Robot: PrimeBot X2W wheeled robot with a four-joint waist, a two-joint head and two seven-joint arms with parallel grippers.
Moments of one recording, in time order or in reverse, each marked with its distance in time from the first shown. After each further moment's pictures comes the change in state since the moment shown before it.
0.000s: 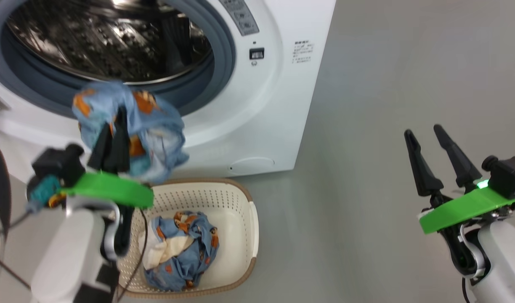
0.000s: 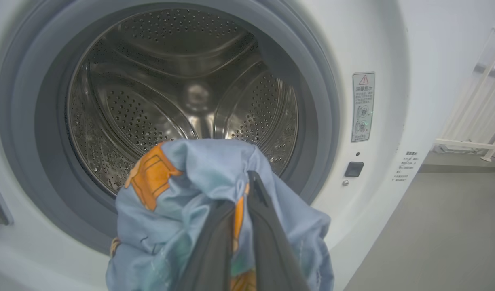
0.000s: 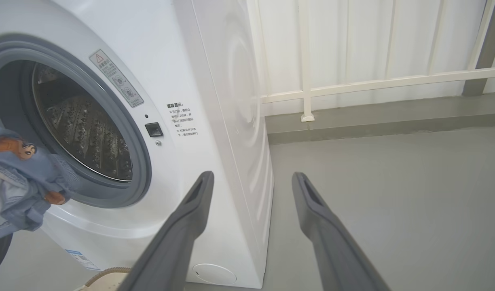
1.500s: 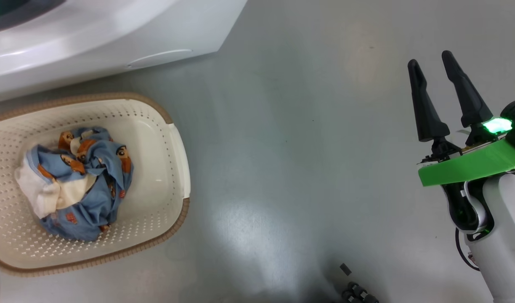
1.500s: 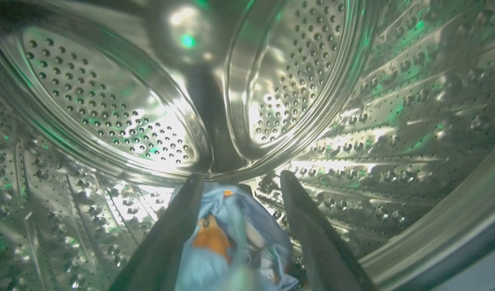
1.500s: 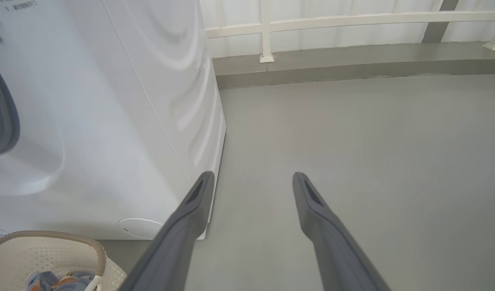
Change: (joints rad) left arm -0.876 0.116 0.147 0.567 0.261 0.034 0.000; right arm -0.159 0.029 -0.036 -0.138 -0.051 0.000 0.000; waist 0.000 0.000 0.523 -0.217
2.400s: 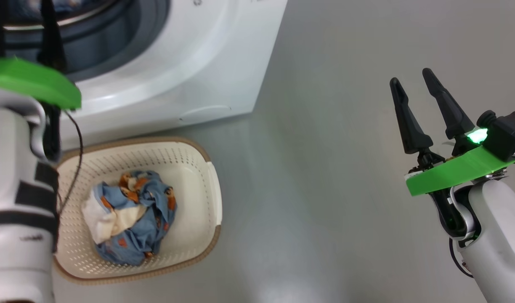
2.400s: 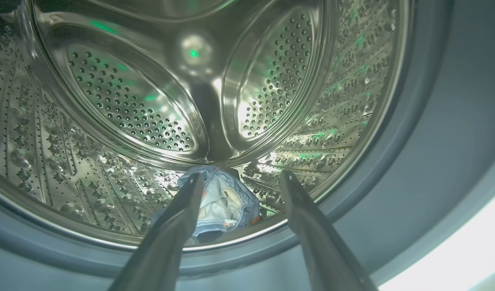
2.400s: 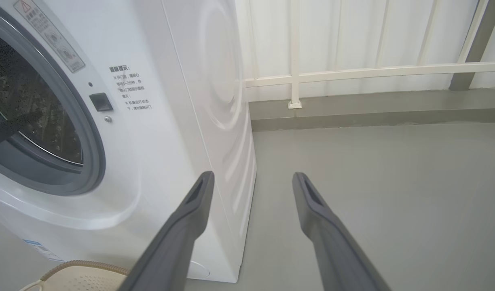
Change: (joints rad) left arm 0.357 -0.100 0.063 -0.108 -0.038 -0.077 0.000; right arm -0.006 -0.002 0.063 0.073 -0.001 0.000 0.000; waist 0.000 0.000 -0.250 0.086
